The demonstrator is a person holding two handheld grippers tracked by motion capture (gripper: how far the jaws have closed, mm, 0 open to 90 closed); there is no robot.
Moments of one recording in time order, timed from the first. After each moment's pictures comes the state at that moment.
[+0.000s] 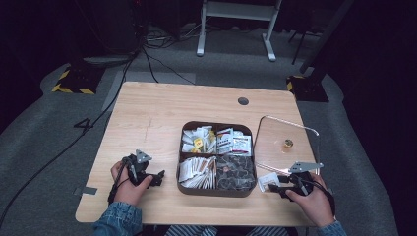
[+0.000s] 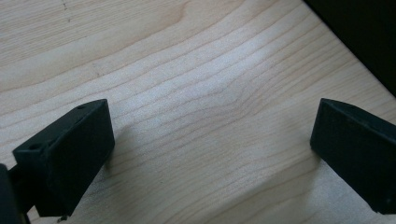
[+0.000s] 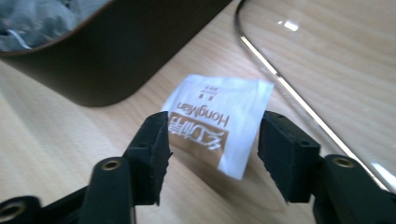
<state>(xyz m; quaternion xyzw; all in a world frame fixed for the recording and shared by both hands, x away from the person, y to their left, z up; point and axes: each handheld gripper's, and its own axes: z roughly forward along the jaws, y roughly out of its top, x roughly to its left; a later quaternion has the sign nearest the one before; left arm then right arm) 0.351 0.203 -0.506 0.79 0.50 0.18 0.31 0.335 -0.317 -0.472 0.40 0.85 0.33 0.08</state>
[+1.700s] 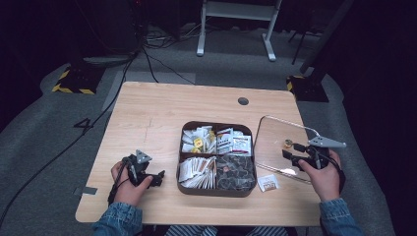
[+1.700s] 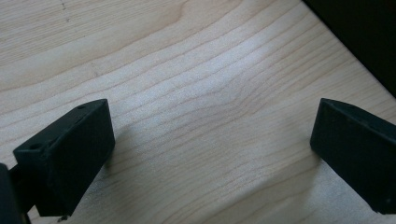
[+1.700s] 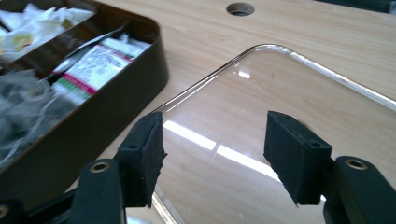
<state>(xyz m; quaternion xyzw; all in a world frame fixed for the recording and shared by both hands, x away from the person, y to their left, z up) 0.350 0.202 -0.506 0.79 0.49 0.17 0.31 0.389 -0.352 -0.427 0.44 0.77 0.41 0.21</state>
